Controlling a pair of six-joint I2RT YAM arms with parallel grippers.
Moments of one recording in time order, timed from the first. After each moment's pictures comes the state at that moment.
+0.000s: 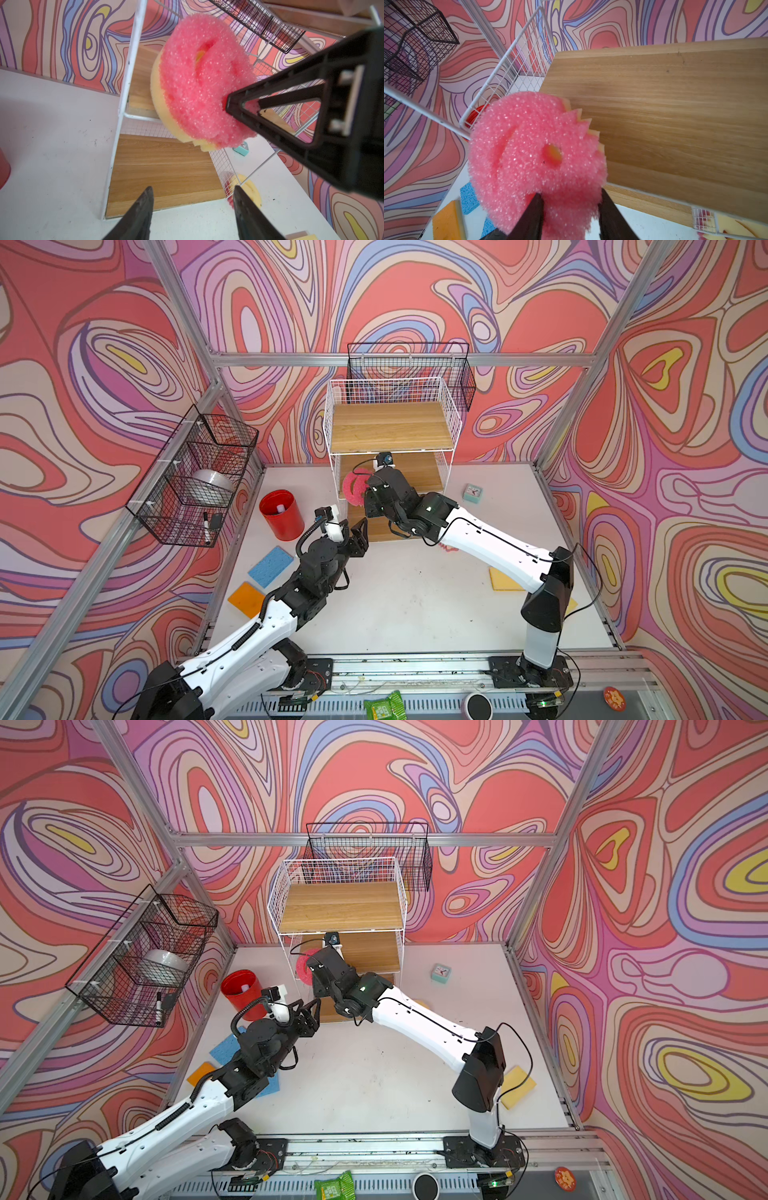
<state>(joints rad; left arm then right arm) -0.62 0.93 0.54 0.28 -0.31 -0.51 0.94 1.88 1.91 -0.61 0.40 0.53</state>
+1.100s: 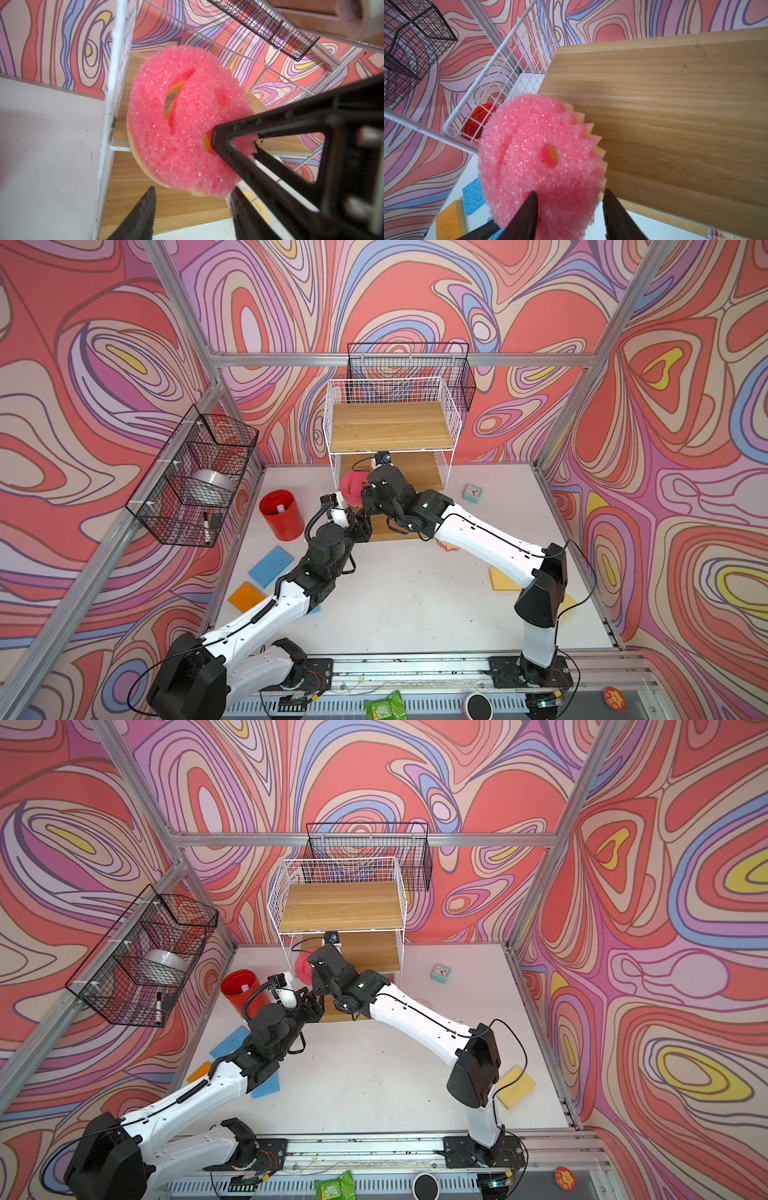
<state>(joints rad) -0.58 1.10 0.62 0.36 -0.30 -0.50 0.91 1.92 1.93 -0.59 0.34 0.53</state>
